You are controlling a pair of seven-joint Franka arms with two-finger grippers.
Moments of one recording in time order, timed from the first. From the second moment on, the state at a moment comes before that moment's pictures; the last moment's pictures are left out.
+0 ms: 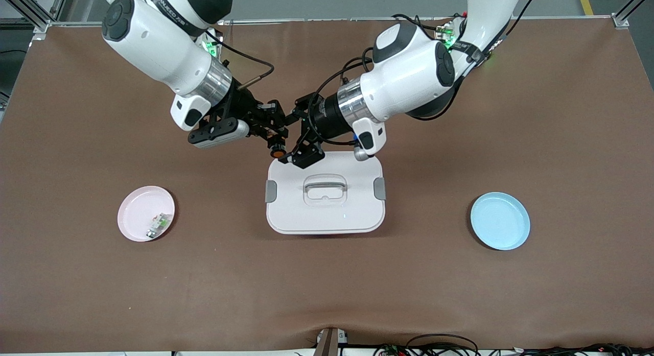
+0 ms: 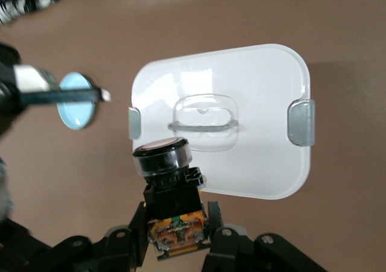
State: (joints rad) left arm -0.22 0.49 -0.64 -1.44 -0.54 2.48 -1.89; right arm 0.55 0.10 -0.02 -1.75 0.44 2.12 0.30
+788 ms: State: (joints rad) left arm 0.06 0.20 -0.63 -1.65 -0.48 2.09 -1.56; right arm 0.42 0.09 -0.05 -1.75 0.18 1.83 -0.38
